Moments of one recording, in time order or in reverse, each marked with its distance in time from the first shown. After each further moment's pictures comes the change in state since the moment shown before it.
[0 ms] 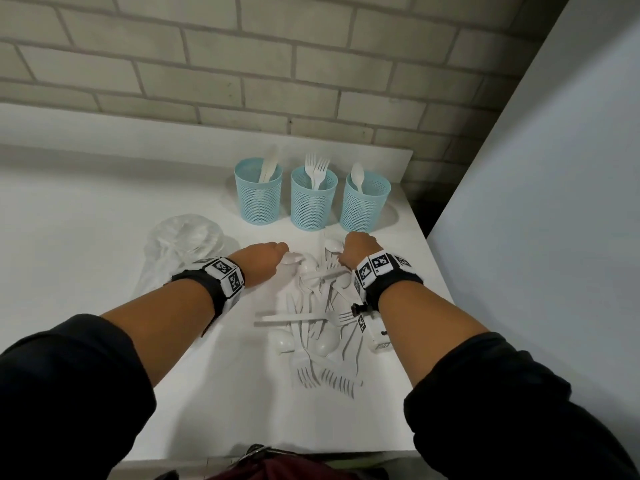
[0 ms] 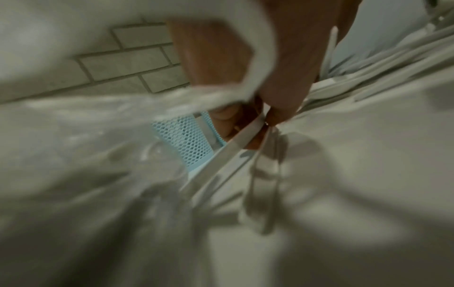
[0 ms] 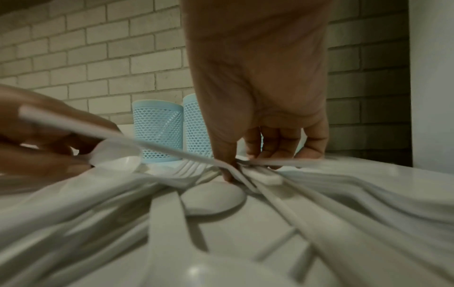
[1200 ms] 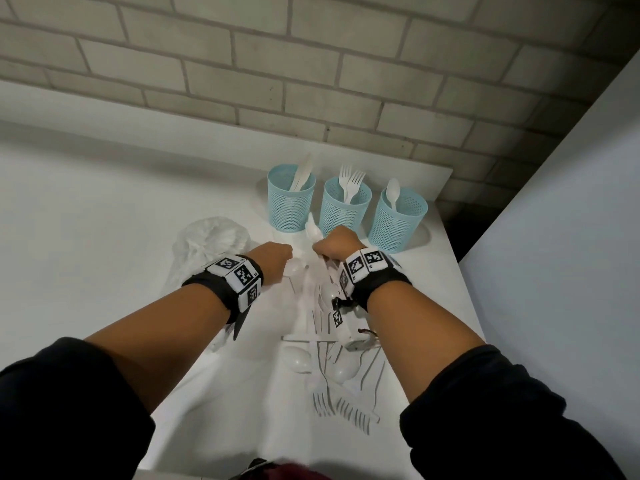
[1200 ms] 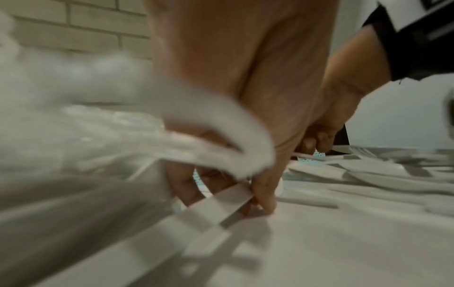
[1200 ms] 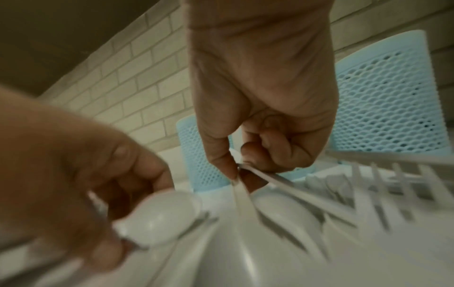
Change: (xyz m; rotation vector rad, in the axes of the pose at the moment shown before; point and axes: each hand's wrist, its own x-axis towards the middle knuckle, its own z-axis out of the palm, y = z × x) left_hand -0.002 -0.015 -0.020 -0.025 -0.032 -0.195; right_hand 0.021 -0.076 -0.010 0.343 -0.122 -0.118
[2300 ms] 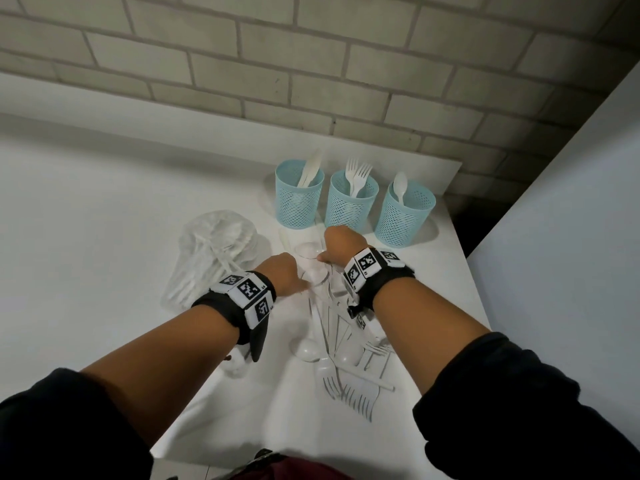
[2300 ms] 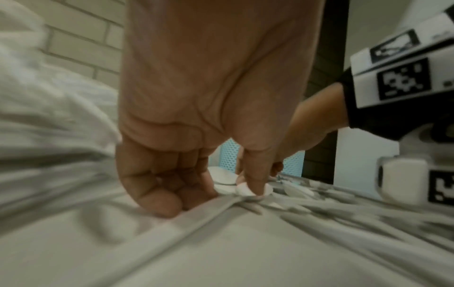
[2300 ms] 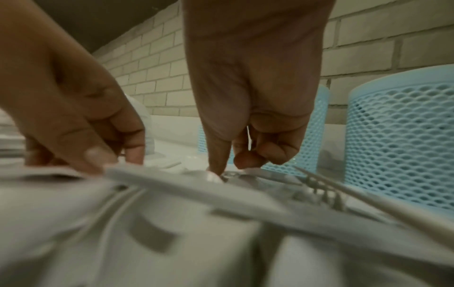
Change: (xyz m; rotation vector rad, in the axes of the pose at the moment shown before) left_hand -0.027 0.025 0.011 -0.235 -0.056 -0.205; right_hand 0.002 0.008 0.012 -0.534 0.023 -0.260
